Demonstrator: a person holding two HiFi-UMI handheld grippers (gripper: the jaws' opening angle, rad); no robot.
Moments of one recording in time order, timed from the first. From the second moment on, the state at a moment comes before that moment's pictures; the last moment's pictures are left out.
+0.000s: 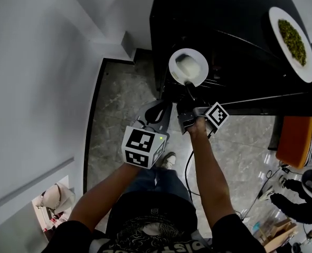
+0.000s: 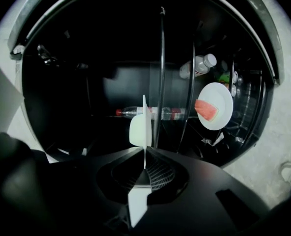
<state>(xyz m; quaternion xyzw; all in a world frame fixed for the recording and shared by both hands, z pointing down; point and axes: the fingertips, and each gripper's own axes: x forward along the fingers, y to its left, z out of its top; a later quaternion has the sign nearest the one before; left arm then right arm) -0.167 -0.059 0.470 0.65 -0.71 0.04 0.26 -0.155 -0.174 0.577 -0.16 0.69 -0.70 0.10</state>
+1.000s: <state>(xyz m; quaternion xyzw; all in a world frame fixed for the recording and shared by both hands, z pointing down) -0.135 -0.034 0.380 0.62 -0.76 0.03 0.18 -0.073 -0.092 0.437 -0.12 0.71 -0.69 0.08</state>
